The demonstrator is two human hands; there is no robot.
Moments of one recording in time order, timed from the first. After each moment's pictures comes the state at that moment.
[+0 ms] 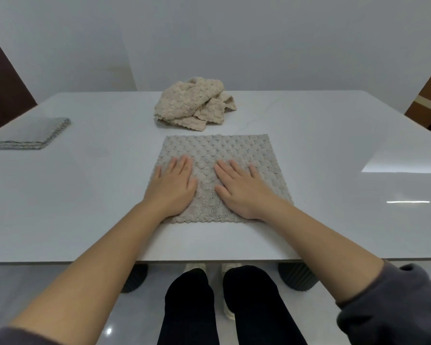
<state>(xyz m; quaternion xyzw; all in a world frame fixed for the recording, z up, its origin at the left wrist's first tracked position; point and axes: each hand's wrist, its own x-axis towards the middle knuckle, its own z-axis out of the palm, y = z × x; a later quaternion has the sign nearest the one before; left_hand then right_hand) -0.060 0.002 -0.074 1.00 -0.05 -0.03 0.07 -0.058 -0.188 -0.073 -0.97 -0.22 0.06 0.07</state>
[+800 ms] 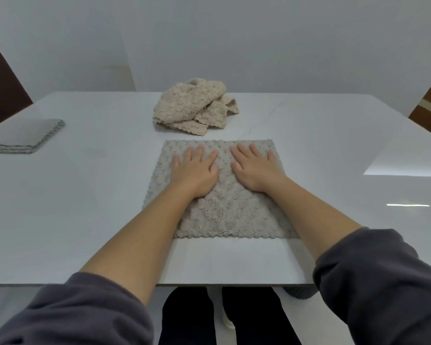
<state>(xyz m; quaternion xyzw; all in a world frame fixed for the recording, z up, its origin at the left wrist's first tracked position) 0.012 -0.035 -0.076 1.00 -0.05 -0.02 0.06 0.032 -0.205 -0.074 -0.99 -0.13 0.05 0.07</state>
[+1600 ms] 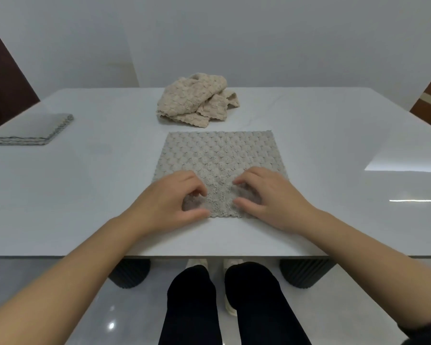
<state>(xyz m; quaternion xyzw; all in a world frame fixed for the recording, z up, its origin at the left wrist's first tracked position) -0.107 0.024 -0.058 0.92 -0.32 0.12 0.19 -0.096 -0.233 -0.056 -0.94 -0.30 -0.06 0.17</state>
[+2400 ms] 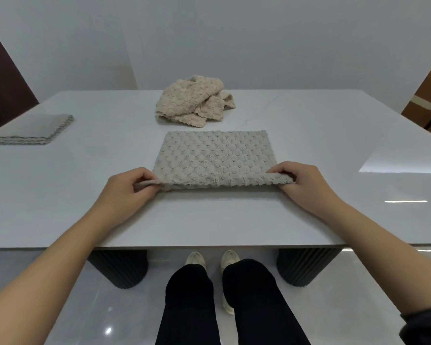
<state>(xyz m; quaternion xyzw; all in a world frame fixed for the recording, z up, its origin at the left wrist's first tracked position) -0.122 0.077 -0.063 0.91 -0.05 0.11 0.40 -0.091 -0.293 -0.063 -0.90 -0.17 -0.10 0.39</state>
